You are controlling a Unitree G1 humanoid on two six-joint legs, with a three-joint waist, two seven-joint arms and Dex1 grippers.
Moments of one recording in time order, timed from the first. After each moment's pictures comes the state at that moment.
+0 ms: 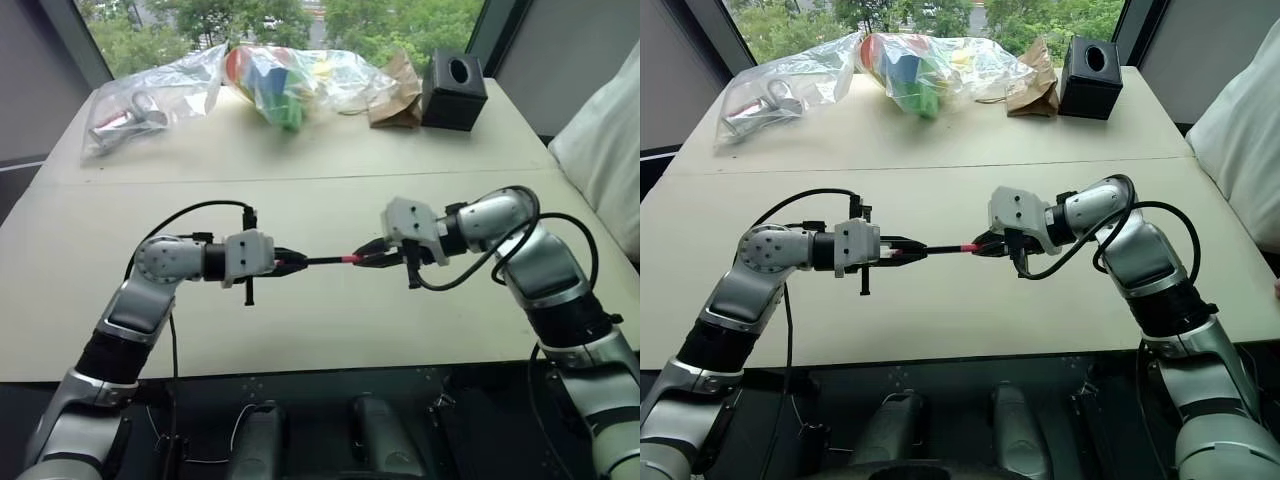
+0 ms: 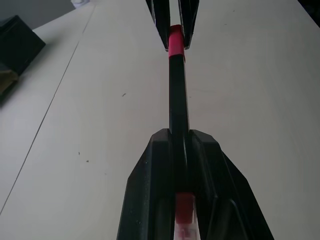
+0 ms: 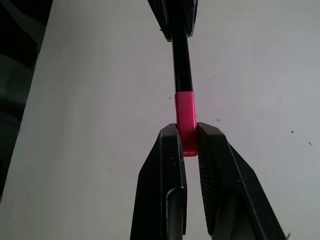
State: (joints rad) left arm -0.46 0.61 -0.17 -0.04 -0.15 -0.07 -1.14; right arm -0.71 -0.69 0.25 -0.11 0.15 0.48 1.33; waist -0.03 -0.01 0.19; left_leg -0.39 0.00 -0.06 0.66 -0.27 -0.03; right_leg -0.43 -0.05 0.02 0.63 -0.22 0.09
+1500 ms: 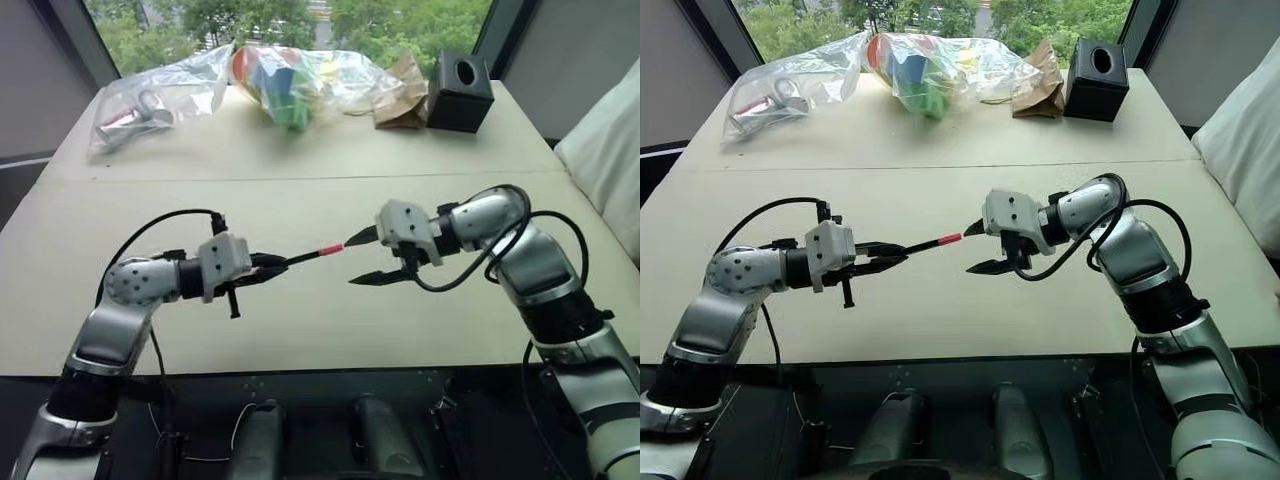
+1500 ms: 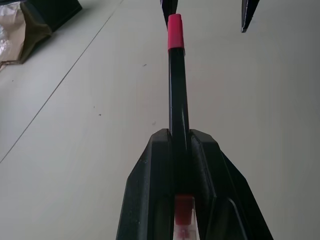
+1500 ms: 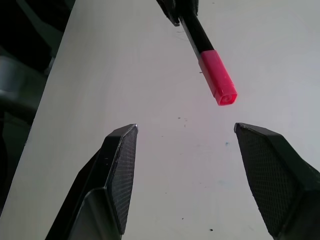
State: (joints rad) left arm -0.21 0.68 0.02 -0.26 -0.23 0.19 -1.01; right arm -0.72 -0.68 0.24 -0.07 0.16 0.41 1.30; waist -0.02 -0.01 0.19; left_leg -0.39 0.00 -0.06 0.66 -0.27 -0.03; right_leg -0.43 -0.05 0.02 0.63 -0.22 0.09
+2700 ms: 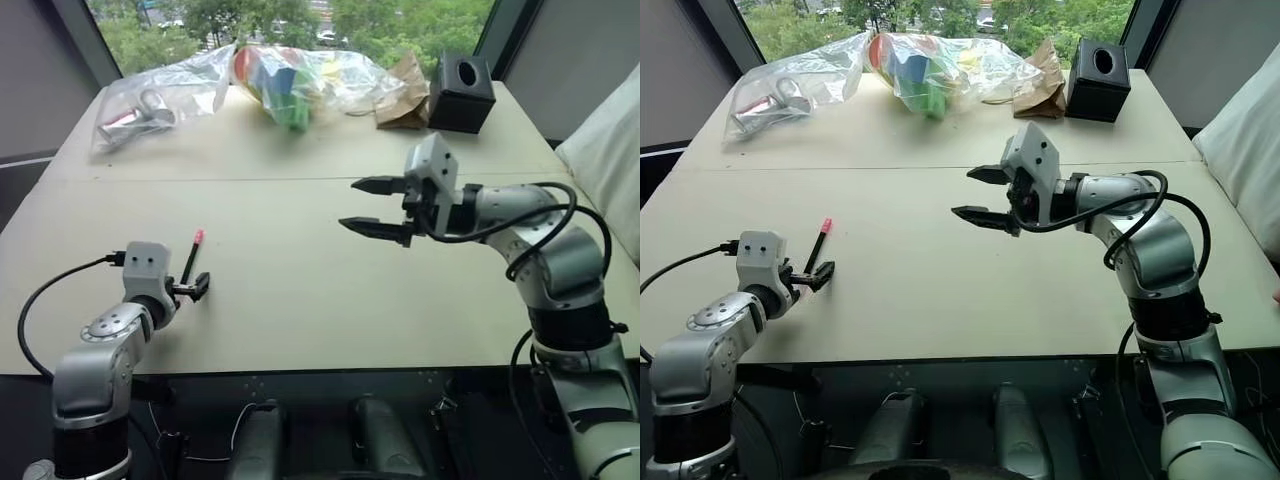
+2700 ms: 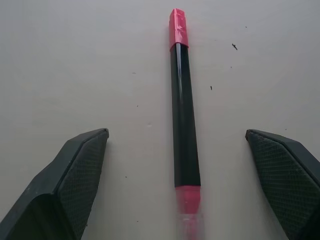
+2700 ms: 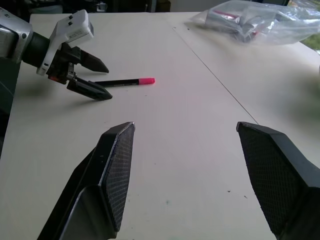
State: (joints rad) left arm -0.08 0.36 0.34 -0.47 -0.27 0.99 -0.23; right arm -0.69 -0.61 0.07 -0.23 0.40 0.67 0.96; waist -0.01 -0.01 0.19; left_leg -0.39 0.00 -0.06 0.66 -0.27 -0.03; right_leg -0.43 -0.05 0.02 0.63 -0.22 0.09
